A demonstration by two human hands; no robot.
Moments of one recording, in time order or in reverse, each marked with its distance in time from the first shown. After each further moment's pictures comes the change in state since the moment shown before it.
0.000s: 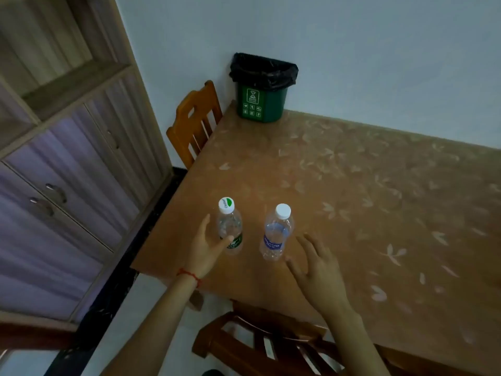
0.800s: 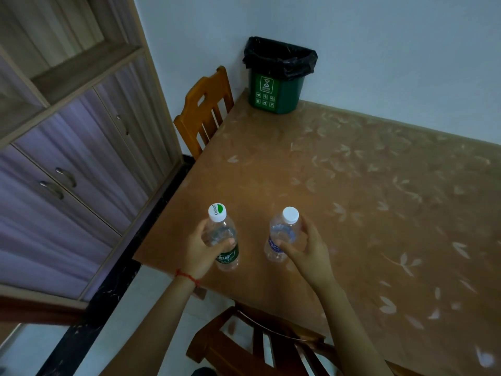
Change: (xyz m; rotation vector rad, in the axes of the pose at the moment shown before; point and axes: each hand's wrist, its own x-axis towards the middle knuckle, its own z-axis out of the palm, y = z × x) left_hand 0.021 -0.005 0.003 -0.187 0.049 0.132; right_hand 0.062 0.012 0.029 0.570 -0.064 0.186
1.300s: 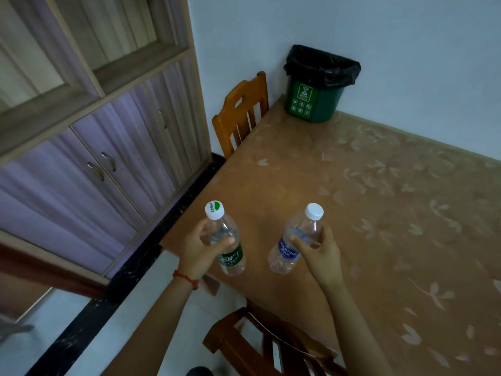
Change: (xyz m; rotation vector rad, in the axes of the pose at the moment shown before) left_hand -0.012 -0.020 -0.041 -0.074 0.153 -0.012; right_hand 0.013 -0.014 0.023 0.204 -0.012 0.027
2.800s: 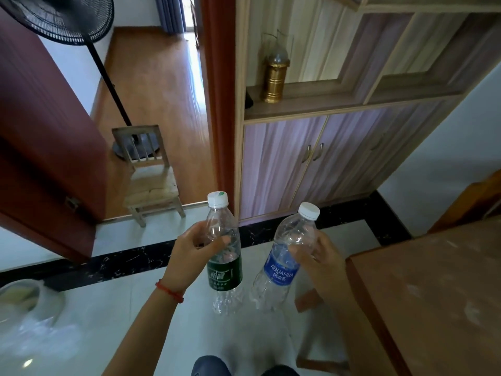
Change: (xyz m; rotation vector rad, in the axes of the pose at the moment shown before) left_hand -0.187 -0.101 -0.353 -0.220 0.697 -0.068; right_hand -0.192 -0.126 0.336 0.058 -0.973 -0.114
